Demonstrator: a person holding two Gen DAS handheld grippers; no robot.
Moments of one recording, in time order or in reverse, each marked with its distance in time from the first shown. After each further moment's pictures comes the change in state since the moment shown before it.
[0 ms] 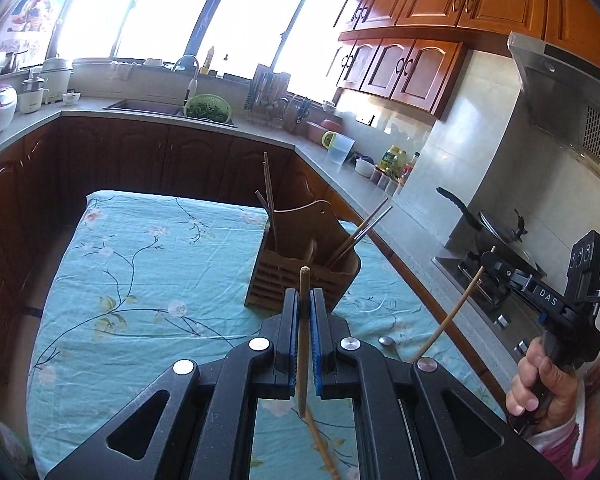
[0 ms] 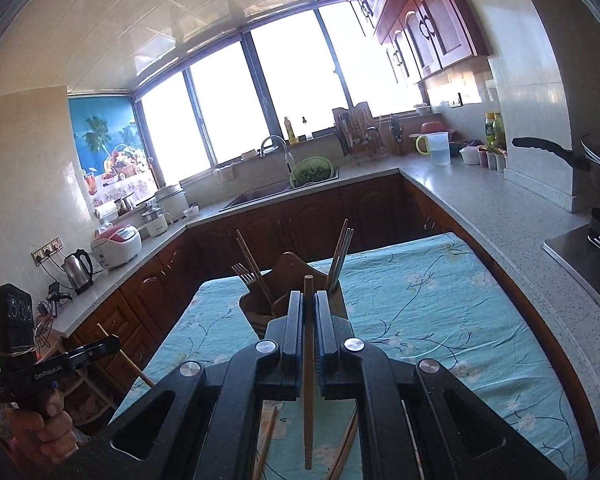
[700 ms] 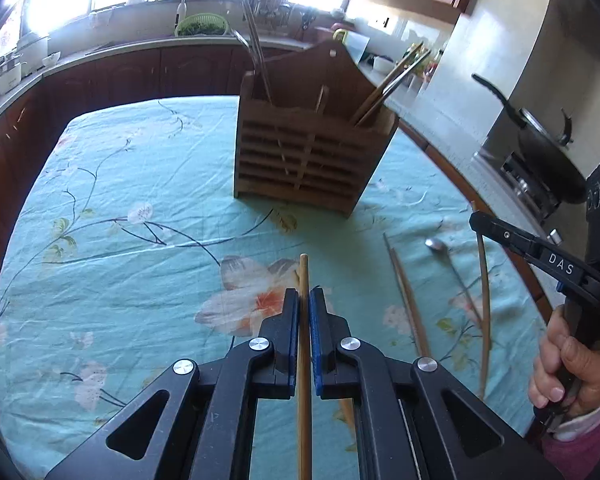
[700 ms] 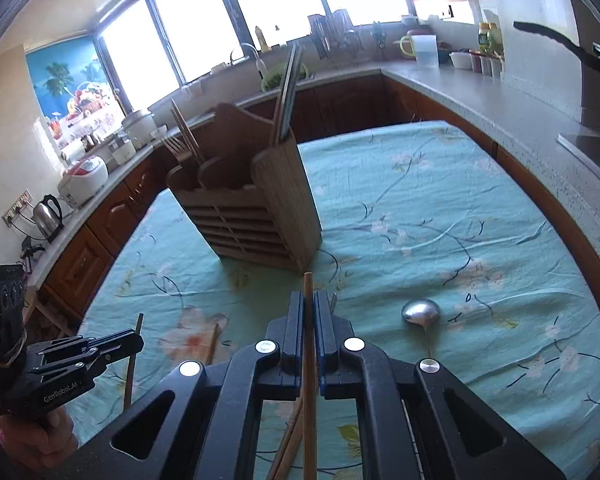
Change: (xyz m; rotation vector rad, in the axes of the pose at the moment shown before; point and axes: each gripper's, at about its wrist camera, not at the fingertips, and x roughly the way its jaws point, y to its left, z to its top) left arm 0.138 -0.021 -0.040 0.069 0.306 0.092; right arm 0.066 -0.040 -0.074 0.038 0.284 -0.040
